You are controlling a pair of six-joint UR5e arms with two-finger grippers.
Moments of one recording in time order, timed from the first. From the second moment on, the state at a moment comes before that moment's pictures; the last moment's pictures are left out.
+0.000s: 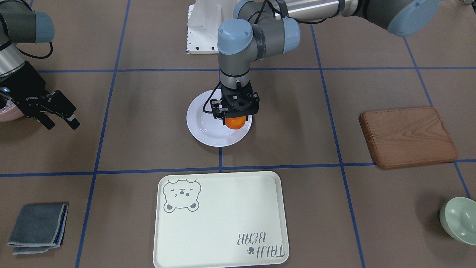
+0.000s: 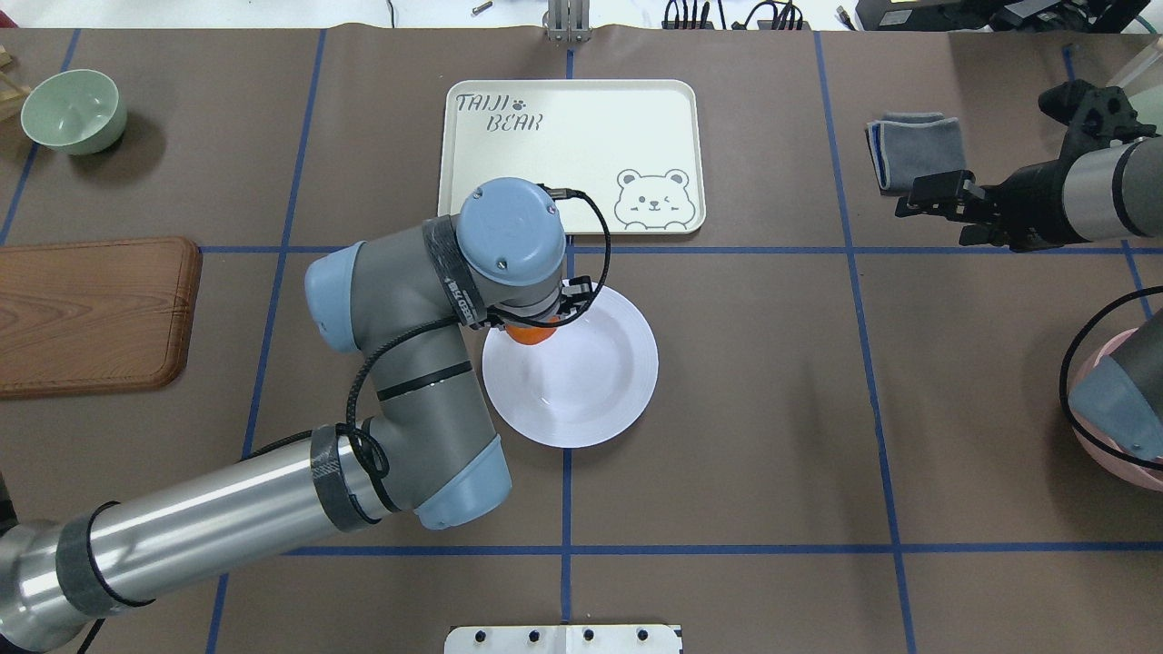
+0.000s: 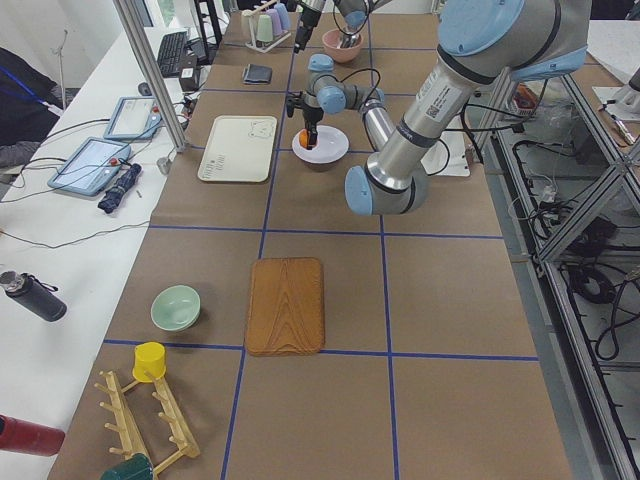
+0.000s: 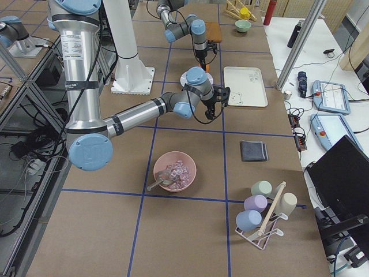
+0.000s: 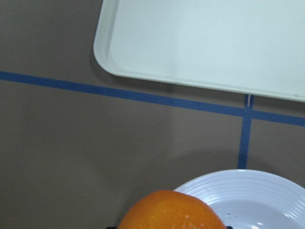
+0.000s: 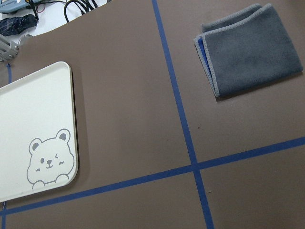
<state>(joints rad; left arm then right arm) -0.48 -2.43 -1.51 -1.55 -1.73 -1.40 0.95 -1.52 1.90 -0.91 2.01 1.32</state>
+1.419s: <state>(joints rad) -0.46 -2.44 -1.52 -1.59 -1.69 -1.37 0.93 -1.51 1.90 -0.84 2.01 1.38</state>
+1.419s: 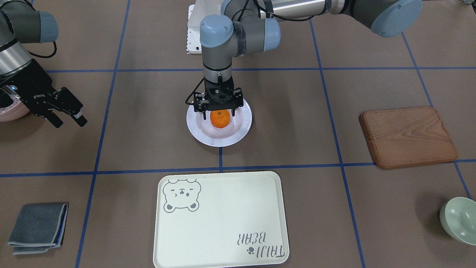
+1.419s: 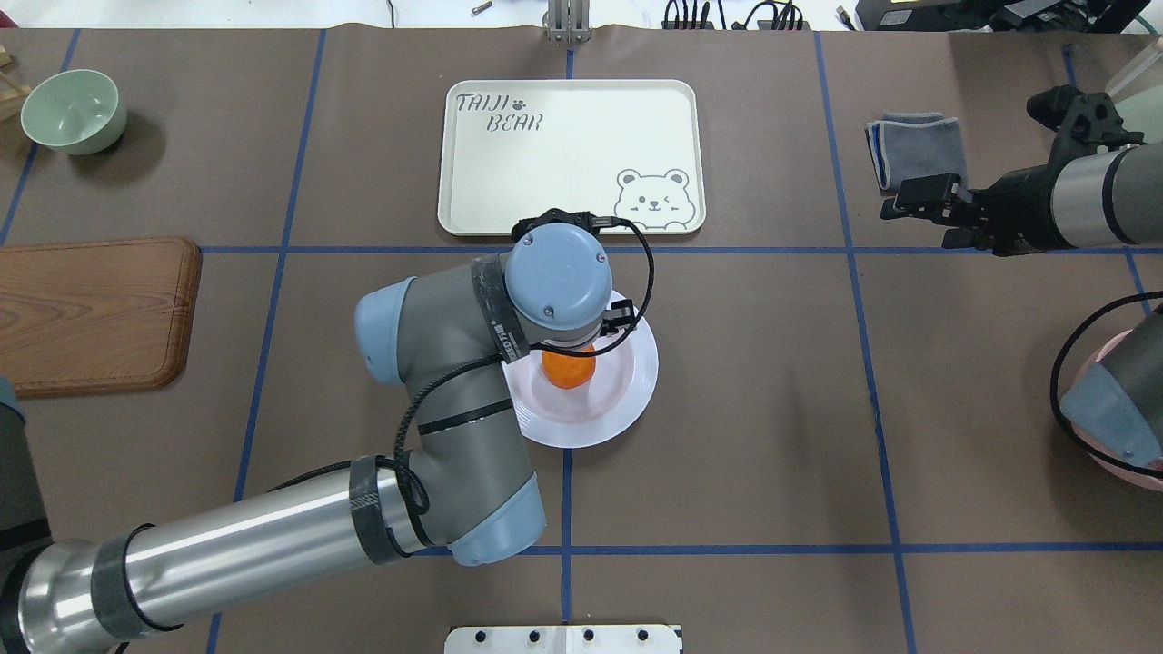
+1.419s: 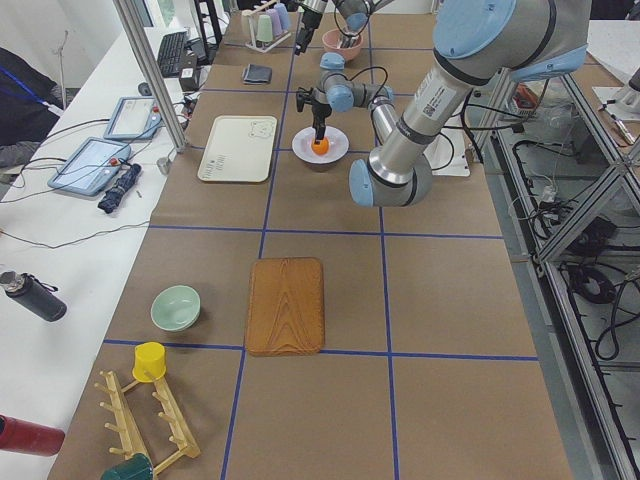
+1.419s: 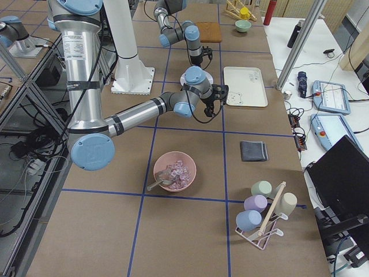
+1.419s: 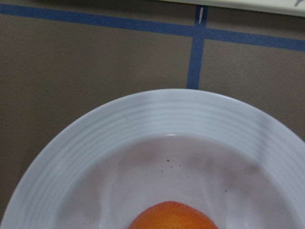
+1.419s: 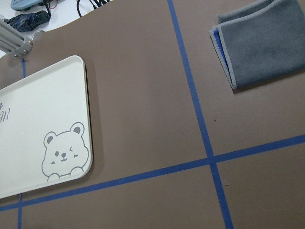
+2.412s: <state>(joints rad) -0.97 -1.95 -1.83 -1.51 -2.04 -0.52 0.57 -1.53 1.93 -0.61 1.53 1.79</state>
